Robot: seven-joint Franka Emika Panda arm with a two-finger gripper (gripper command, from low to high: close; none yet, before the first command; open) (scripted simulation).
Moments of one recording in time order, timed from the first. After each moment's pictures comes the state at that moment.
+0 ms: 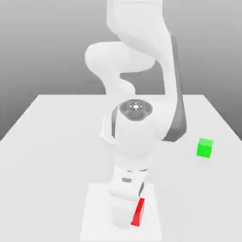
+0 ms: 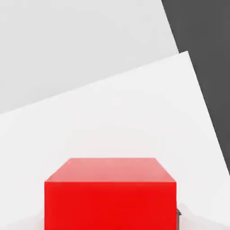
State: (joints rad) arm 0.22 0.31 -0.12 -2.59 0.15 2.90 -0.50
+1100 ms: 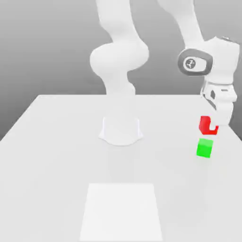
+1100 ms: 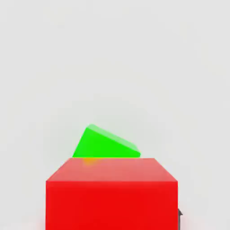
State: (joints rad) arm 0.79 -0.14 0.42 -2.91 -0.01 2.76 0.43
